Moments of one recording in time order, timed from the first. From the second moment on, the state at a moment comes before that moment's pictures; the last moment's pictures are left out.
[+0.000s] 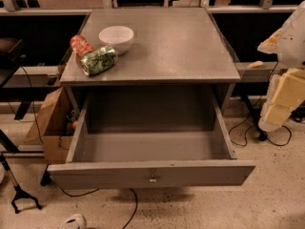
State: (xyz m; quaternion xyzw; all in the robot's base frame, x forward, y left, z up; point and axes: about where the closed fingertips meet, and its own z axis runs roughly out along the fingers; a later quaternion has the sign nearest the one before) arm 0.438 -0.217 0.976 -0.60 0.78 -0.03 0.16
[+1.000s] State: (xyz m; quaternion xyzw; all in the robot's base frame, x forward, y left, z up) arm 0.443 -0.188 0.970 -0.59 0.78 -0.01 0.20
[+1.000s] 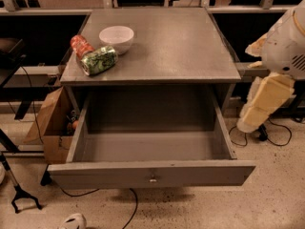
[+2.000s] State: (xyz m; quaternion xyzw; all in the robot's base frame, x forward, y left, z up) arm 0.478 -0.034 0.934 -0.48 0.83 0.11 0.26
